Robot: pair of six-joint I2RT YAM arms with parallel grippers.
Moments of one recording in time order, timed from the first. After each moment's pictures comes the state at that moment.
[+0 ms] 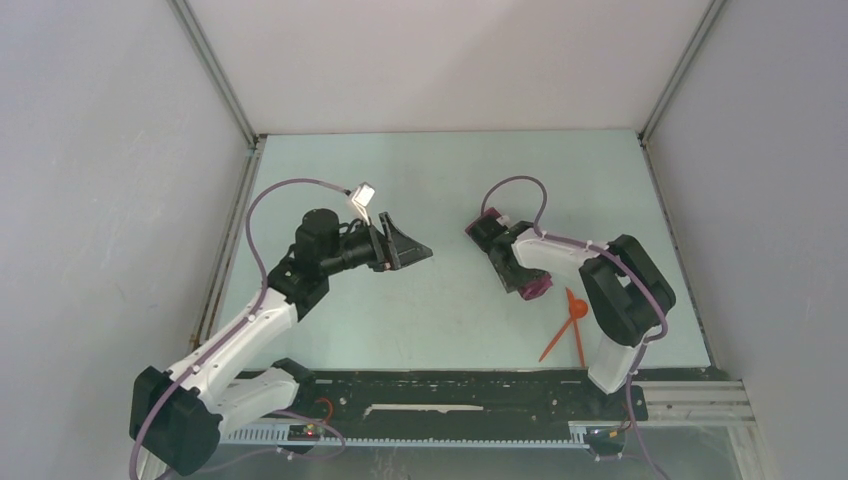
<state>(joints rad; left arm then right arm) -0.49 1.00 0.71 0.01 0.54 -0.78 0.64 1.76 1.06 -0.73 0.49 0.24</state>
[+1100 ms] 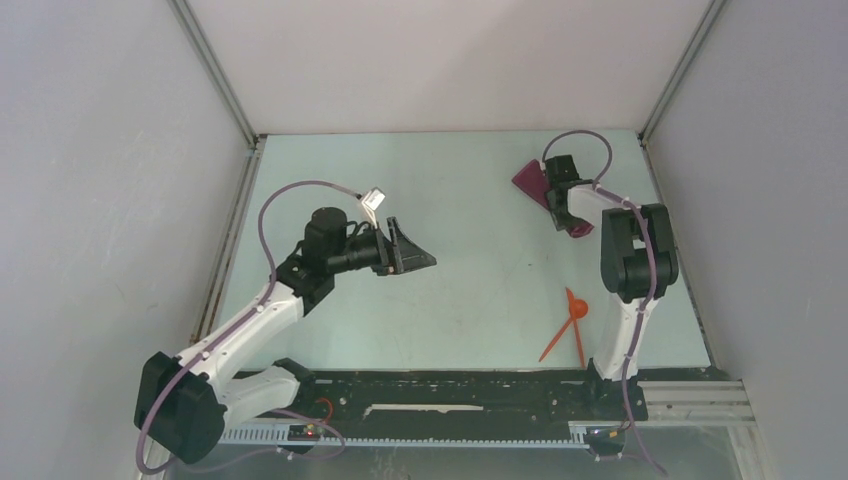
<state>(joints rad) -0.49 1.05 0.71 0.00 0.63 -0.77 0.13 1.98 1.31 -0.40 0.46 -0.20</state>
